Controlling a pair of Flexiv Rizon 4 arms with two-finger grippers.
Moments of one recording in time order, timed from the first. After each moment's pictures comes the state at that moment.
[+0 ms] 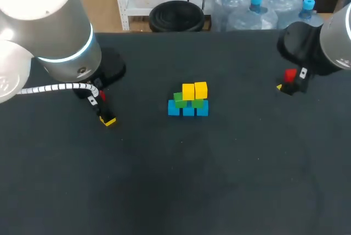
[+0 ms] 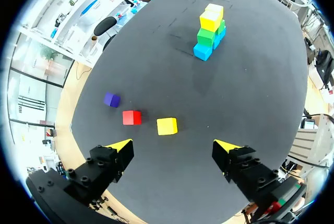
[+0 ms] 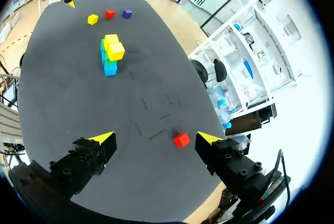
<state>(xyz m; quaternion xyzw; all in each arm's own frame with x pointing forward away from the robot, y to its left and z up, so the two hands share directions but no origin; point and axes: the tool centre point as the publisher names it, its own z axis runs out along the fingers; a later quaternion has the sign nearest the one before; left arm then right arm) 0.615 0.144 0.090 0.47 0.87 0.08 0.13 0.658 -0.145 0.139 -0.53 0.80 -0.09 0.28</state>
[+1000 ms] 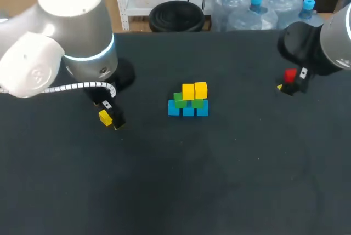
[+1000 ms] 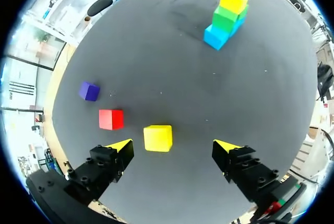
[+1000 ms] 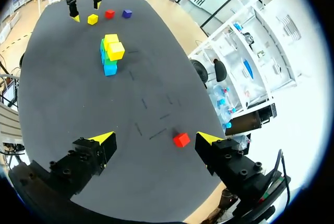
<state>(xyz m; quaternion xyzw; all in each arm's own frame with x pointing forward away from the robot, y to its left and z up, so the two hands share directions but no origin) 0.636 0.138 0.028 0.43 0.90 0.06 0.06 0.658 -0.145 0.139 -0.53 0.80 -0.09 0.28</state>
